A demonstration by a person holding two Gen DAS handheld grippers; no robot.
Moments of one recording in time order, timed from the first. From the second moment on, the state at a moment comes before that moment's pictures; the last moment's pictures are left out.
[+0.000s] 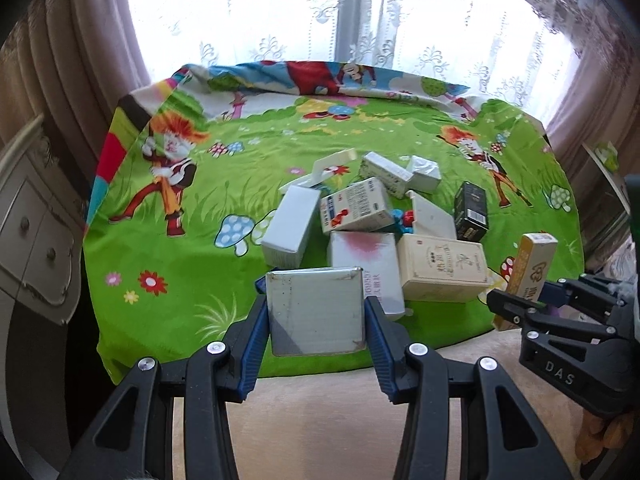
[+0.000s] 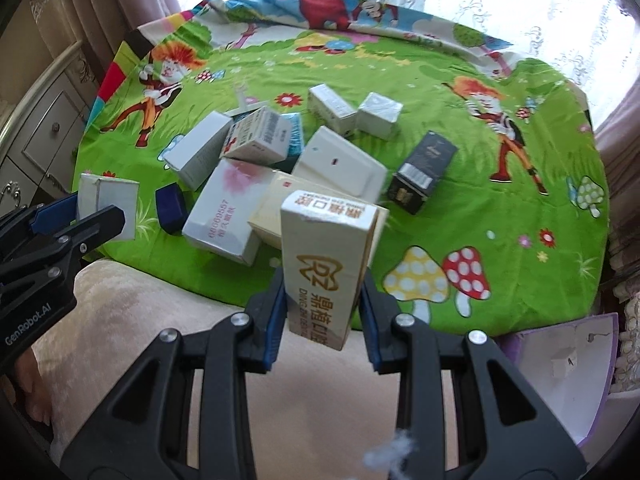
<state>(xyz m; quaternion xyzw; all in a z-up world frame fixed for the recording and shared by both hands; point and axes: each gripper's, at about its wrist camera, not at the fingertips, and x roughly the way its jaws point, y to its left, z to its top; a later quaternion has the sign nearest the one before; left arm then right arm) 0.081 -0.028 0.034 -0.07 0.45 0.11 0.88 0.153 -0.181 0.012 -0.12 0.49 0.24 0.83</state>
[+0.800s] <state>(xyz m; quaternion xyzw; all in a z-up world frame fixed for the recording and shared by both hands) 0.107 -0.136 0.051 0.03 0.45 0.02 0.89 0.152 -0.300 0.022 -0.04 0.49 0.17 0.85</state>
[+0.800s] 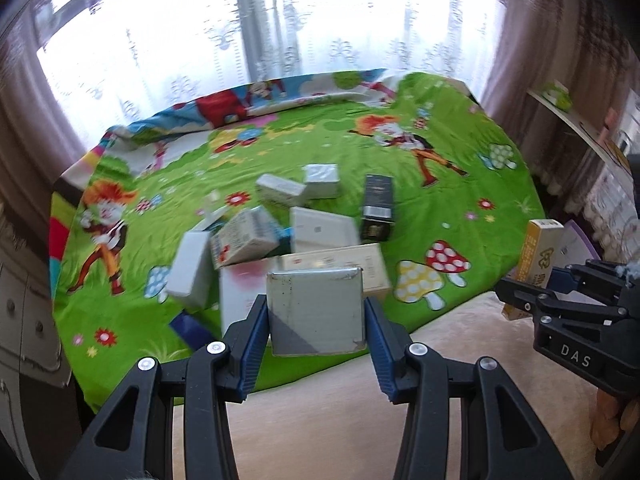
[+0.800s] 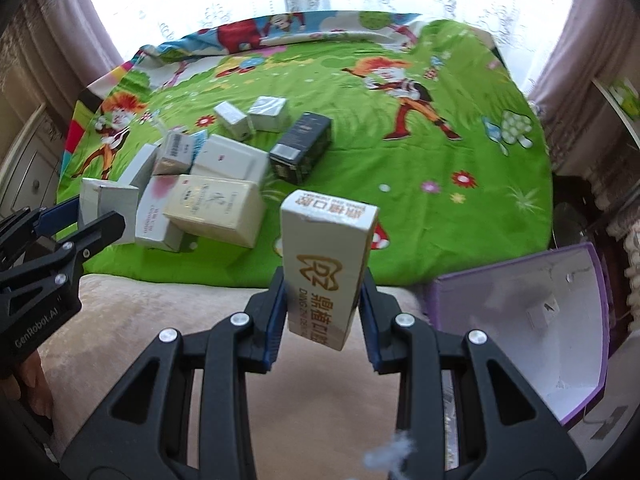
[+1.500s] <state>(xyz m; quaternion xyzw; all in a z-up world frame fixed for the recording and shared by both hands) 0.136 -0.276 0.044 0.08 0.47 -0.14 0.87 0.150 -0.429 0.018 0.03 0.49 0.04 0.87</state>
